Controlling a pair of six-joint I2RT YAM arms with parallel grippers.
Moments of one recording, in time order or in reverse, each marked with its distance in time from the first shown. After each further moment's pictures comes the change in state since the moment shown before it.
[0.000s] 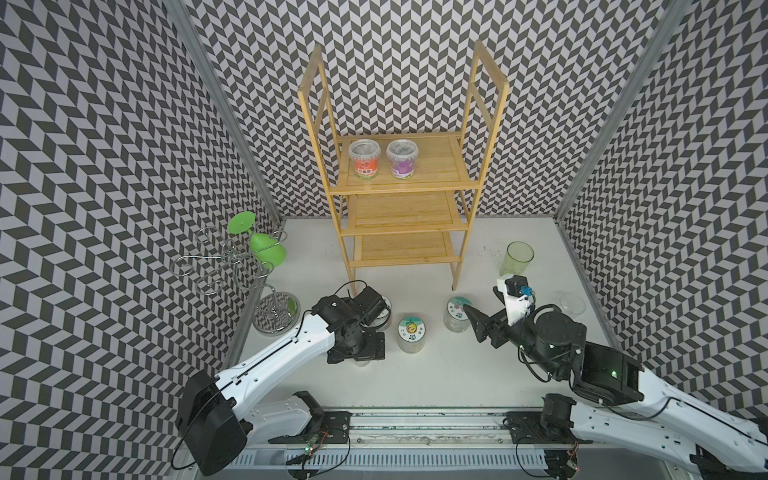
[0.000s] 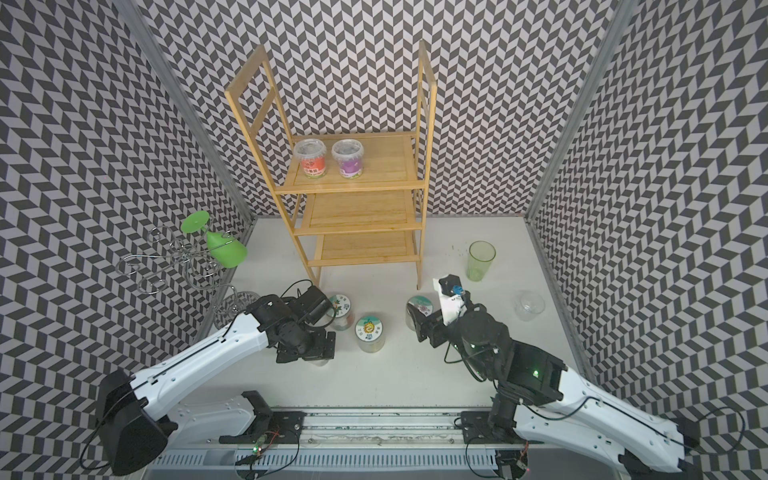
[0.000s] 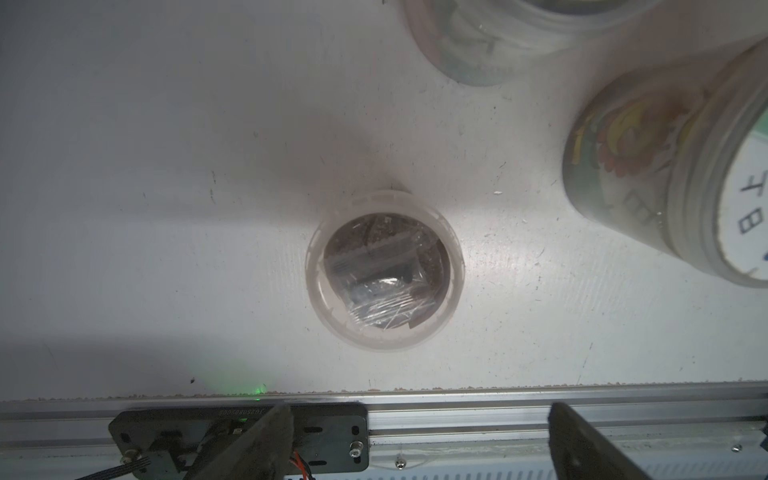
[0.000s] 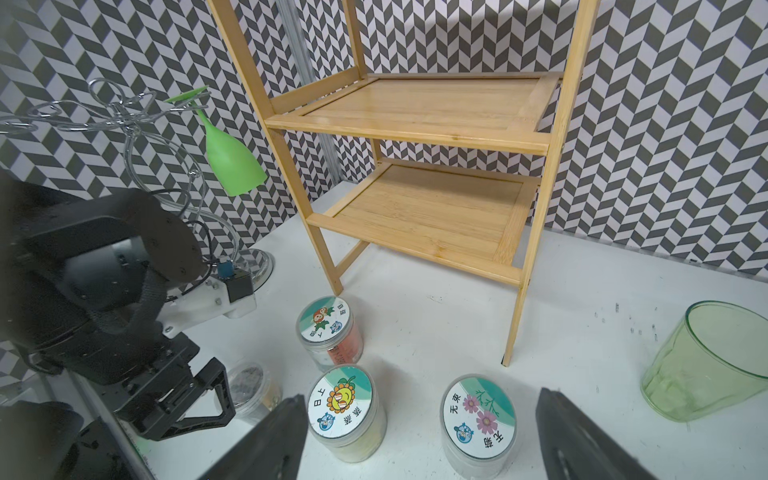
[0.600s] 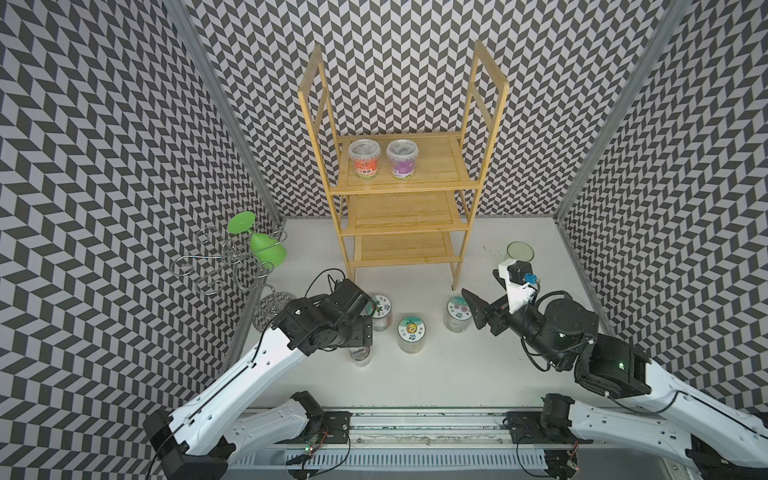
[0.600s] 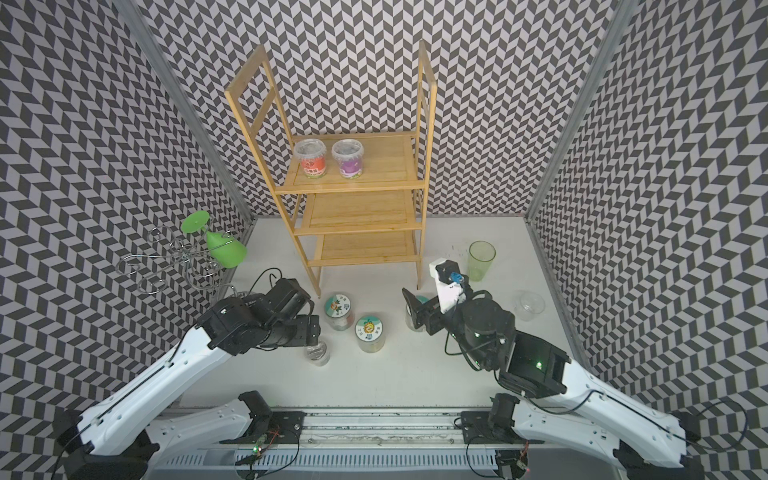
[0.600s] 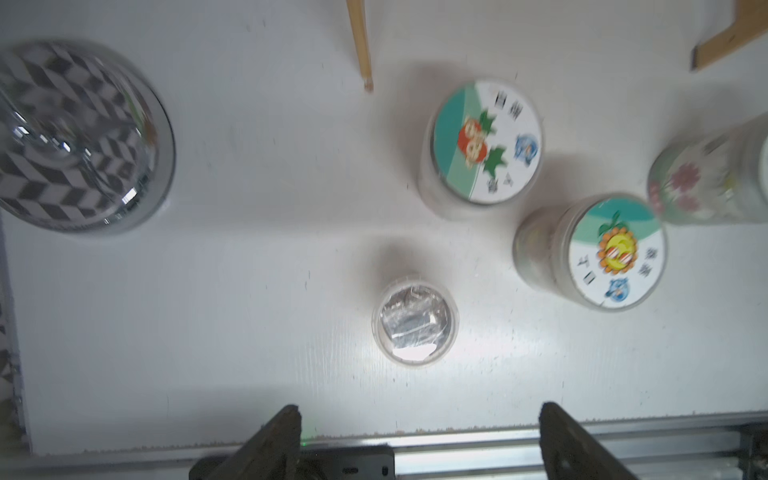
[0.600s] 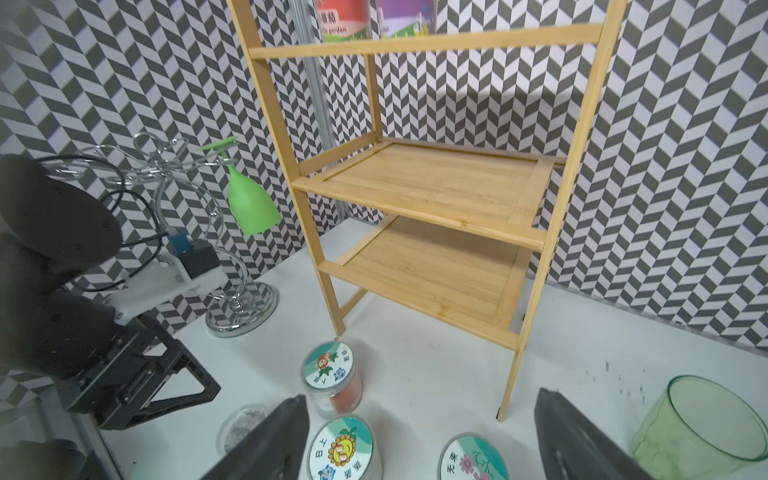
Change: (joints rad) left arm -0.020 -0.173 0.125 -0.092 -0.178 0.035; right arm 0.000 0.080 0.134 0.031 0.008 -0.102
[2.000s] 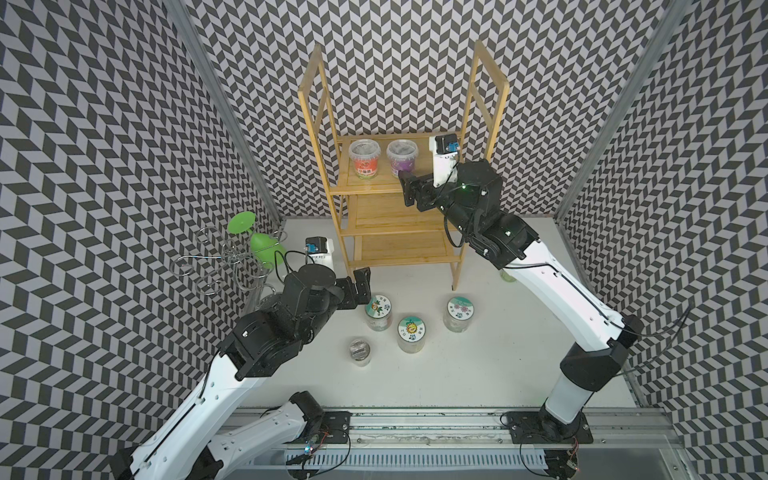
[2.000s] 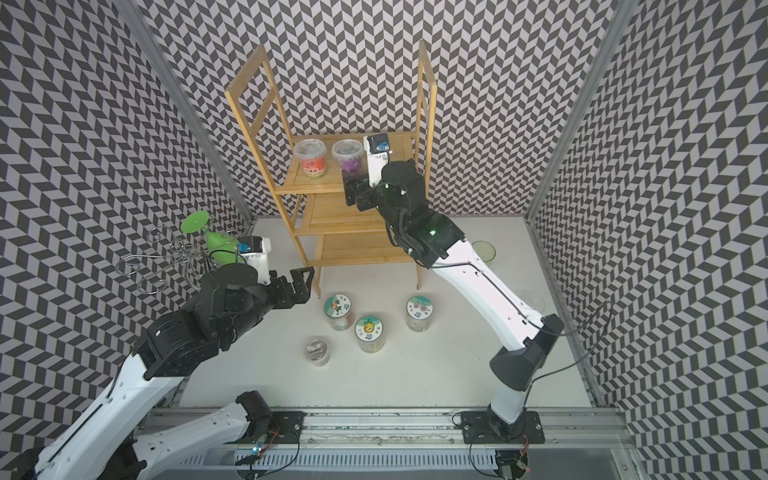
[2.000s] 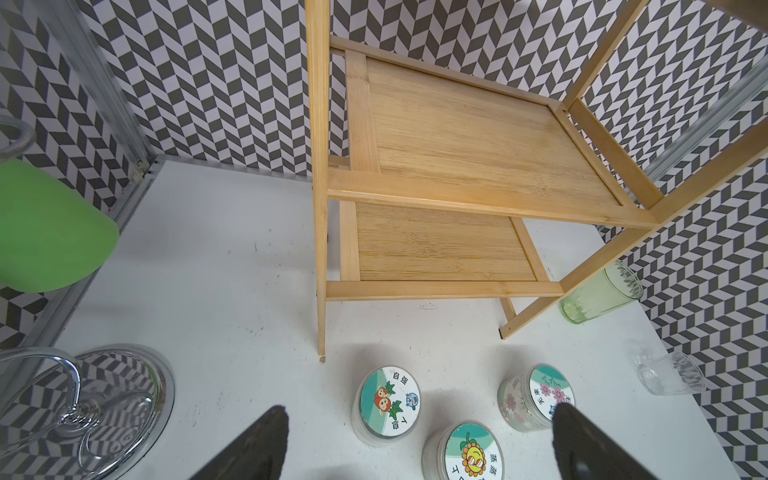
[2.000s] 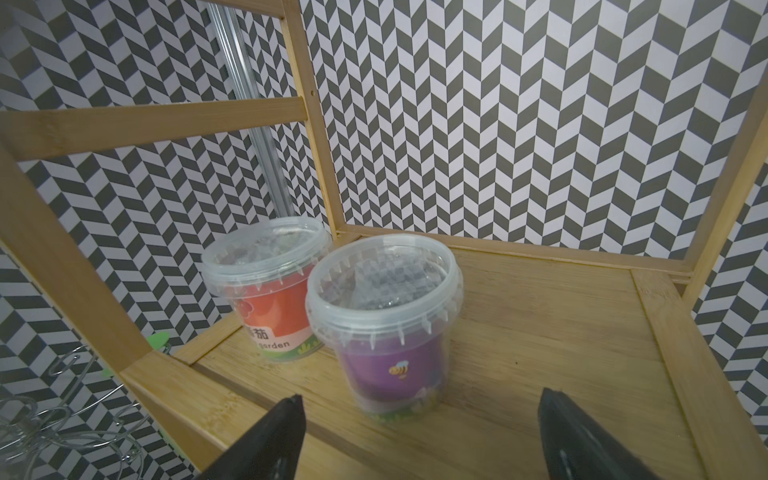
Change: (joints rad) left arm -0.002 -0.158 0.195 0.426 -0.269 0.191; right arm -0.315 0.967 1.078 0.073 -0.220 -0.051
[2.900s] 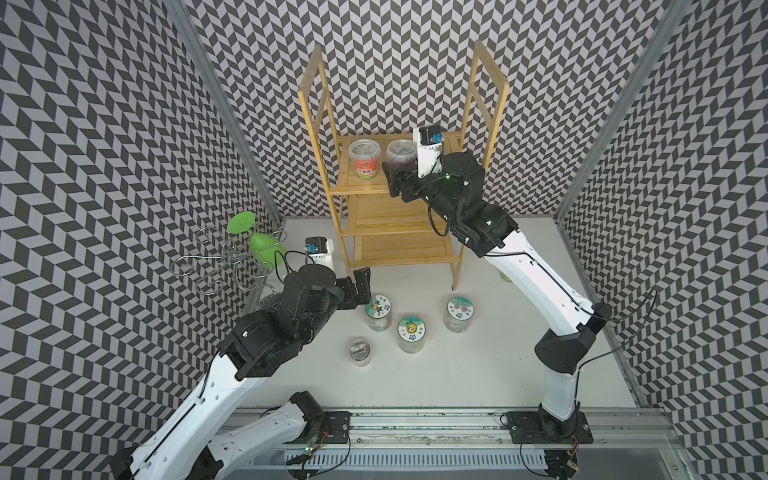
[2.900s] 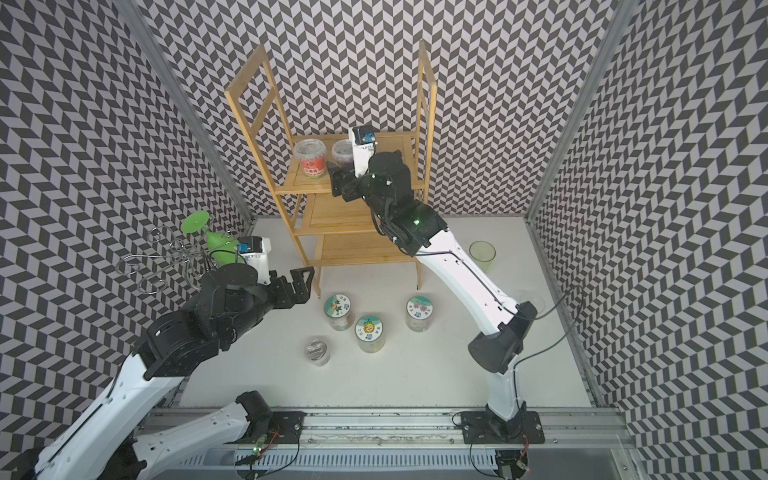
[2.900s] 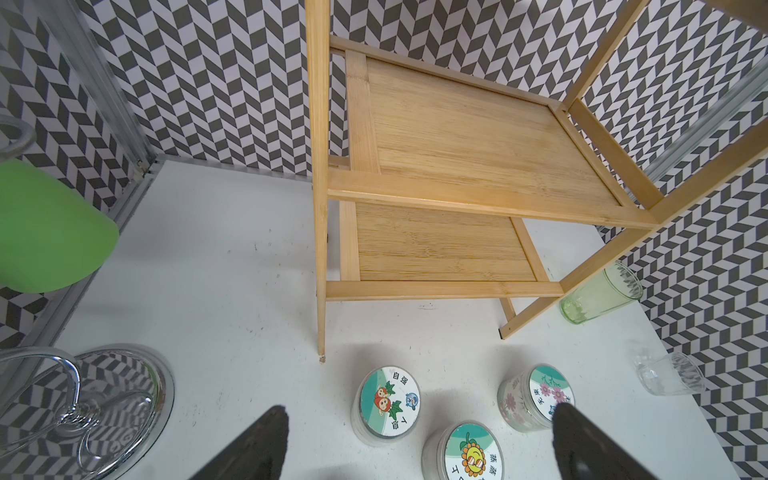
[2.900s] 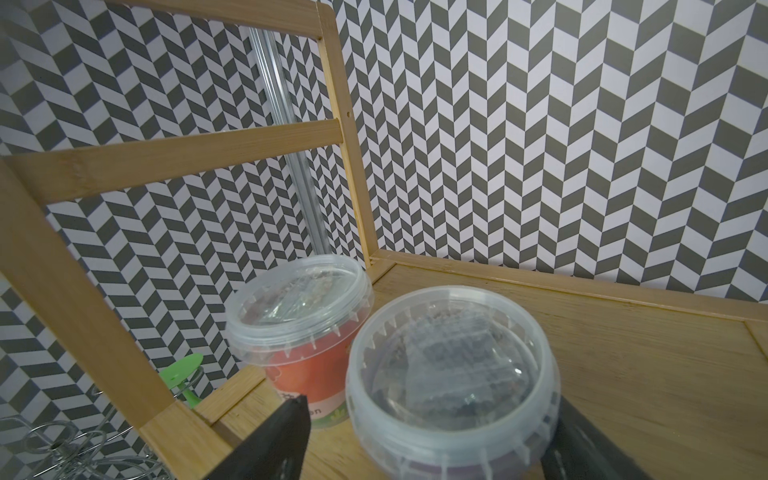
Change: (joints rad) left arm 0.000 0.000 0.000 0.000 0.000 -0.001; right arm -0.005 0.193 0.244 0.003 -0.103 0.022
